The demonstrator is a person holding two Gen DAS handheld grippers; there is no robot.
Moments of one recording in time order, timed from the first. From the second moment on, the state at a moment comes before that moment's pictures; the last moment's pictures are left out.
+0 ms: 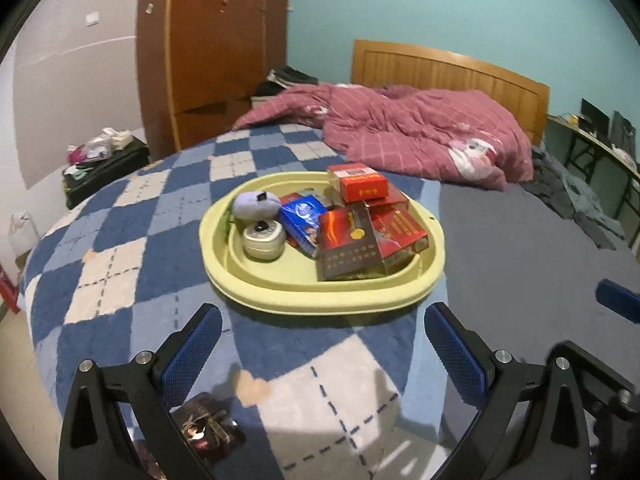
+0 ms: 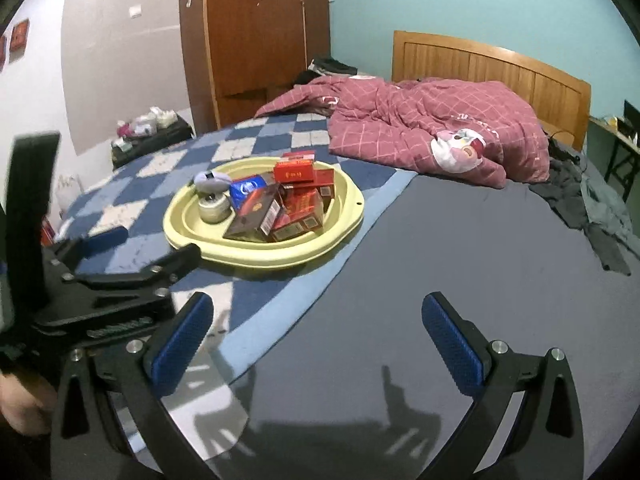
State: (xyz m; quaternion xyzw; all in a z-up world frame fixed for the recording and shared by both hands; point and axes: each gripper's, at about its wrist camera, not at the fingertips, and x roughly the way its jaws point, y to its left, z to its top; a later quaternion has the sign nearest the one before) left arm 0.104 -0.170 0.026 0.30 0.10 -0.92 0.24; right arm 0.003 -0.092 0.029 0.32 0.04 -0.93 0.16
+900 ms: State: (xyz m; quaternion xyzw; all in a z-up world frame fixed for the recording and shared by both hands) left arm 0.094 -0.173 0.006 0.32 0.08 -0.91 0.25; right arm 0.005 -0.087 0.013 0.35 0.03 -0.93 0.14
